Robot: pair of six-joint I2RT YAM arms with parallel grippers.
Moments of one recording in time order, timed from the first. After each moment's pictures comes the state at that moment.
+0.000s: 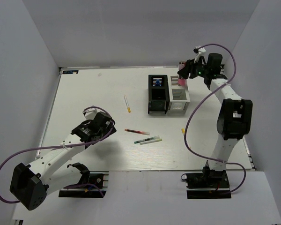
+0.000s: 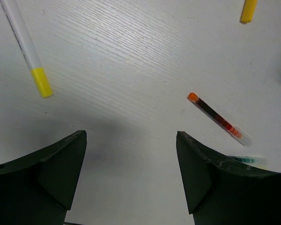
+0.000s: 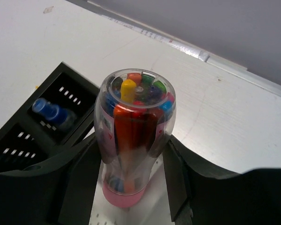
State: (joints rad) left arm -0.63 1.01 0.69 -0.69 -0.42 -1.02; right arm 0.00 1.87 1.49 0.00 -0.71 -0.06
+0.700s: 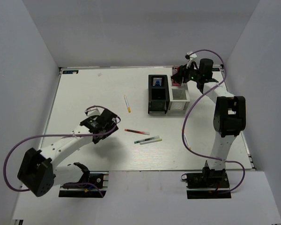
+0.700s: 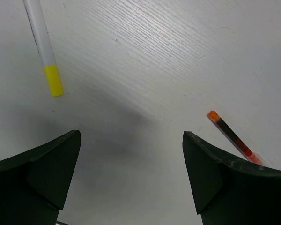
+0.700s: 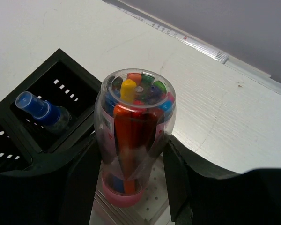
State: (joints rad) left arm -0.62 1.15 0.75 -0.75 -0.47 -1.13; right arm 0.07 1.99 1.46 0.17 -0.70 -0.10
